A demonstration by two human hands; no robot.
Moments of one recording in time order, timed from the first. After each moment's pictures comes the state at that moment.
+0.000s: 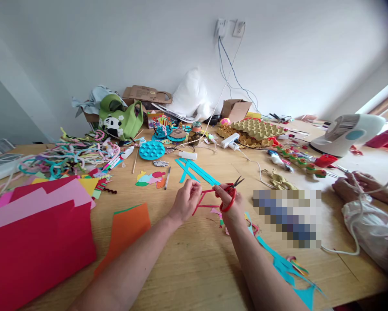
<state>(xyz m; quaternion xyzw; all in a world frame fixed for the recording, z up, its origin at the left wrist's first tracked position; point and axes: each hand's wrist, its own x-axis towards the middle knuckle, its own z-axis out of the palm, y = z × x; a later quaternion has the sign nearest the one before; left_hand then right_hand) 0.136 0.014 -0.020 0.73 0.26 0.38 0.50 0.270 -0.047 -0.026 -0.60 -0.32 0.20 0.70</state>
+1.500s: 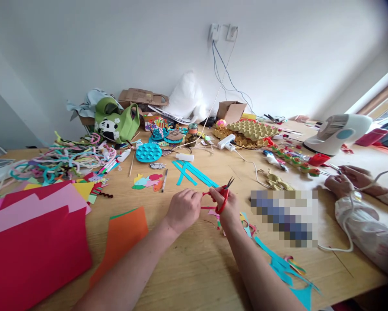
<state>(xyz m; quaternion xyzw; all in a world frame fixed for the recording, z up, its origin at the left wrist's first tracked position) 0.130 0.003 -0.011 0.91 0.23 0.32 0.10 0.268 -0.050 -0.026 -0.61 -0.30 0.23 0.69</state>
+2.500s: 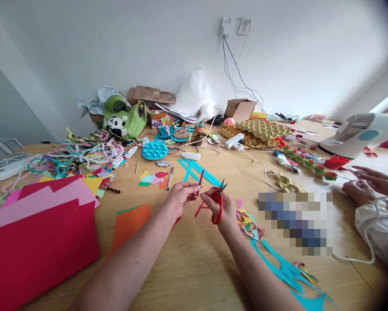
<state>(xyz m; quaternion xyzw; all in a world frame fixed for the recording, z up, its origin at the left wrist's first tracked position) 0.129 0.034 -0.004 0.41 0.33 0.32 0.79 0.238 -0.054 -0.017 -0.59 -0.42 0.28 0.63</state>
